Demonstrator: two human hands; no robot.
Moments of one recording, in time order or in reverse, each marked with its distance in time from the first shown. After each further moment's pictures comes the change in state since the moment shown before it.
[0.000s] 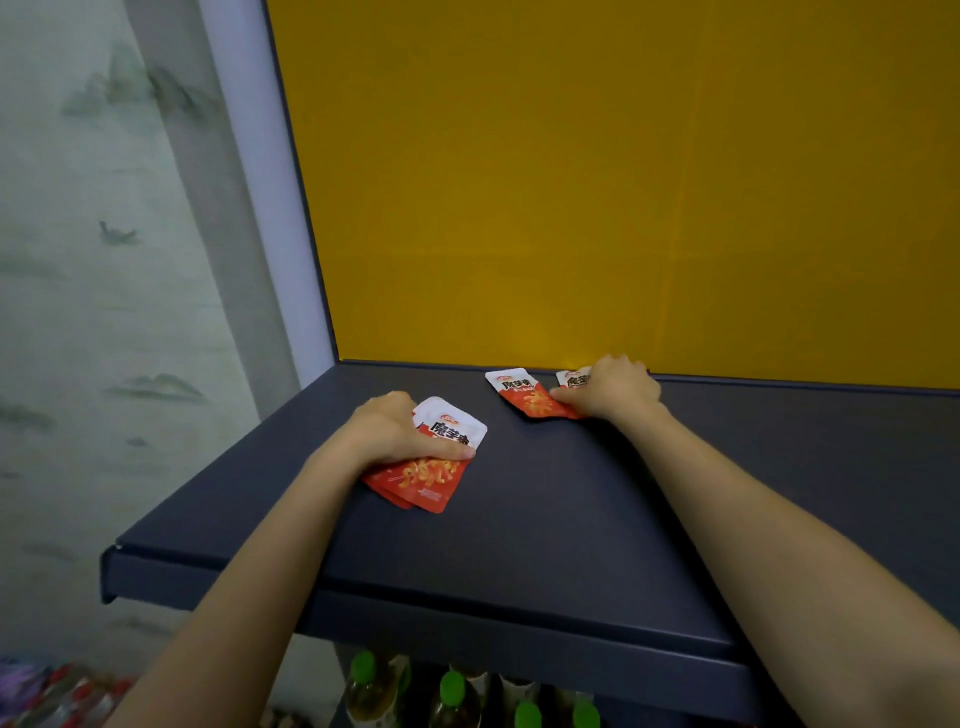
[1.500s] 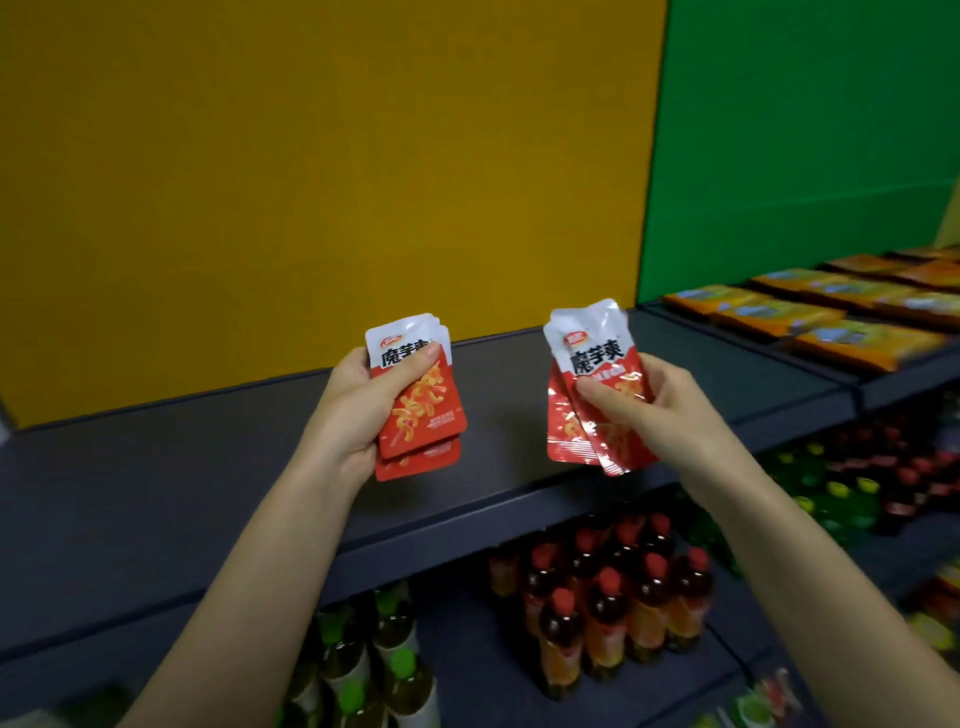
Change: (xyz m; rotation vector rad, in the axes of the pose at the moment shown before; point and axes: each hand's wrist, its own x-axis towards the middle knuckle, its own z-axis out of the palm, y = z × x) left_hand -0.130 0.171 0.060 -1.296 -0.319 0.356; right_hand -0.248 0.204 -0.104 0.971 0.354 0.006
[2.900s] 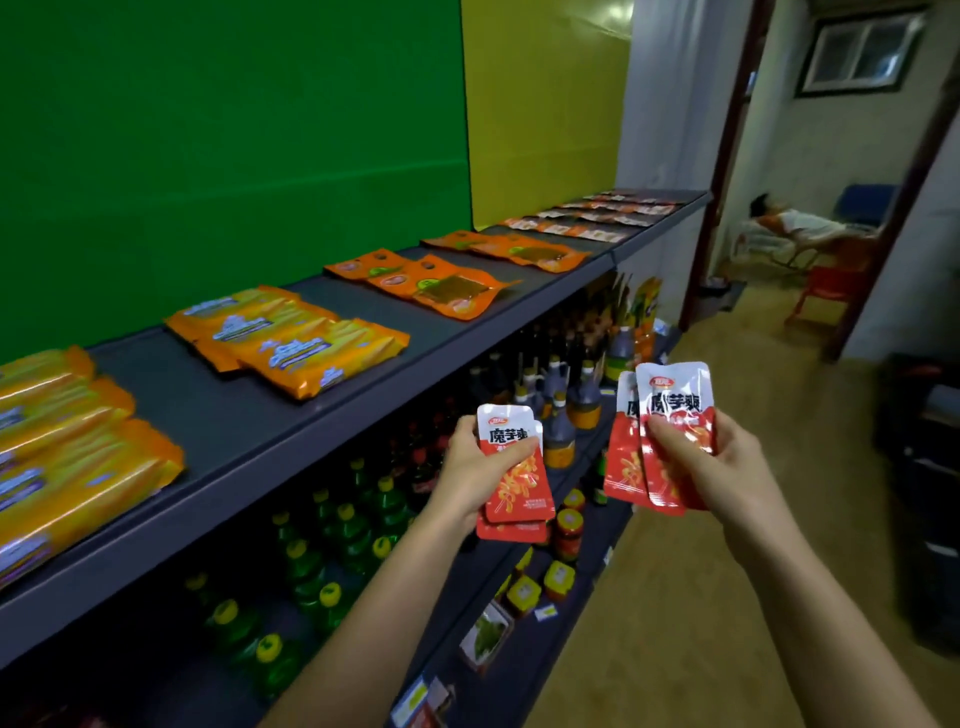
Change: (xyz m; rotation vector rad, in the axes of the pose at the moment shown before) left_hand 0.015 -0.264 0.778 0.128 -0.689 -0.218; right_hand 0.007 0.226 -0.692 0.003 0.783 0.241
